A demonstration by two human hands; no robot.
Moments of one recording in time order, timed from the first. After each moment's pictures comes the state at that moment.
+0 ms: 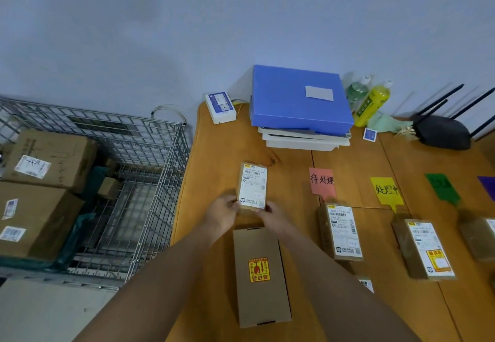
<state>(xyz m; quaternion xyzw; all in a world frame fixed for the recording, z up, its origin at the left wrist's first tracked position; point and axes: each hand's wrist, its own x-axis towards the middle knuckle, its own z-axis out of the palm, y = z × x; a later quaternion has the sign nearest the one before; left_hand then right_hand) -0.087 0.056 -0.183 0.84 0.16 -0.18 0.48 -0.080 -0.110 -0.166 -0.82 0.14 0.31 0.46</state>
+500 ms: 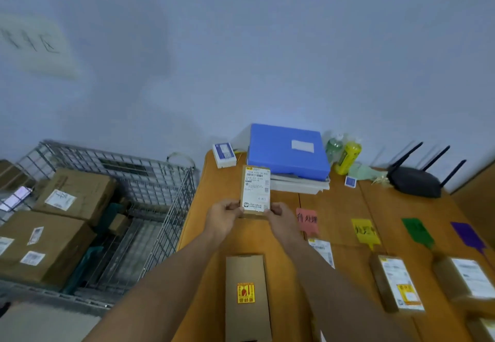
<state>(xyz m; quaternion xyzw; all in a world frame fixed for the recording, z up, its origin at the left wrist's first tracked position) -0.104 0.031 -0.049 0.76 0.18 -0.02 0.62 -0.095 -0.142 -0.034 -0.82 0.09 0.11 0.55</state>
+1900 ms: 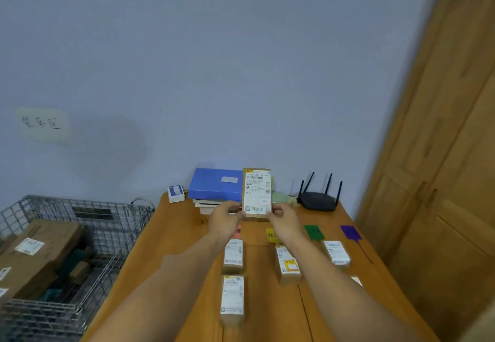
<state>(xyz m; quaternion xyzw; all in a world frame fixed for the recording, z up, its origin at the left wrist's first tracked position) -0.330 -0.267 0.139 0.77 0.06 0.08 0.63 -0.315 -0.437 0.137 -0.84 0.03 -0.06 0.53</state>
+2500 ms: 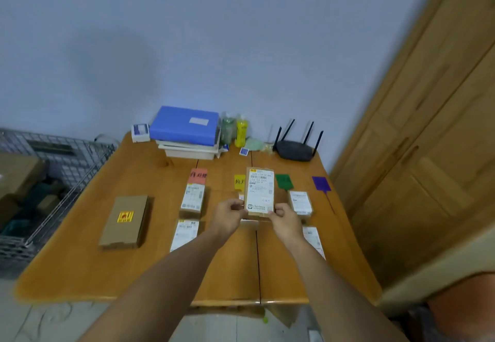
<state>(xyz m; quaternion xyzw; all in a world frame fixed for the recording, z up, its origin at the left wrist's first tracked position) -0.326 -0.426 0.013 0.76 0.11 -0.05 0.64 -0.325 -0.594 0.019 -0.86 0.13 0.04 0.49</state>
